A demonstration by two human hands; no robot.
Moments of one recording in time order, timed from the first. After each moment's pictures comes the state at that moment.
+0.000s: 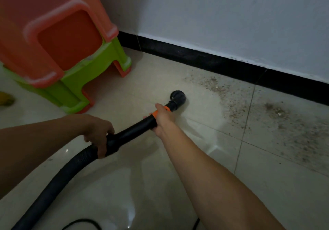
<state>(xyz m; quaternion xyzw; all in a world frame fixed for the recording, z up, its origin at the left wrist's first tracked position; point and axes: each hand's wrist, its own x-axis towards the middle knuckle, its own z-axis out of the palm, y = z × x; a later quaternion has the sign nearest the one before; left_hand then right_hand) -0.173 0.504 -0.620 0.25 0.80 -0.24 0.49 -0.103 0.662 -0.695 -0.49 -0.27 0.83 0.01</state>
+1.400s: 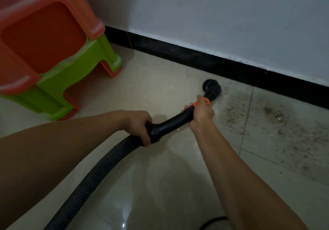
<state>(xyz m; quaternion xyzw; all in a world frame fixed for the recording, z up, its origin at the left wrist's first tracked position) -0.178 0.616 -0.659 0.34 0.82 -0.02 0.47 -0.102 0.787 -0.732 -0.53 -0.27 0.78 0.18</state>
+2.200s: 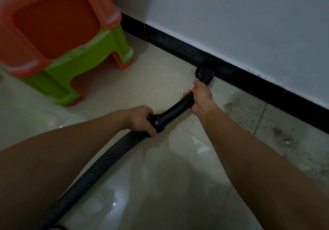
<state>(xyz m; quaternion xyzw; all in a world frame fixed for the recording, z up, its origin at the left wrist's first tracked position) -0.190 0.619 -0.668 0.20 0.86 0.13 0.45 -0.177 0.815 -0.710 -0.49 -0.38 0.78 0.06</state>
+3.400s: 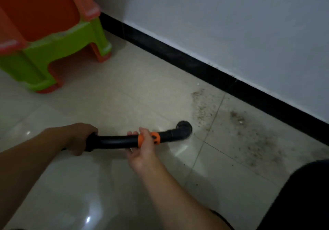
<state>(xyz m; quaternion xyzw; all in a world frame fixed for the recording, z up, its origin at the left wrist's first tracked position) -0.111 0.515 -0.683 0.27 0.86 -0.14 0.42 0.007 0.664 -0.715 -0.47 -0.11 0.88 -0.03</state>
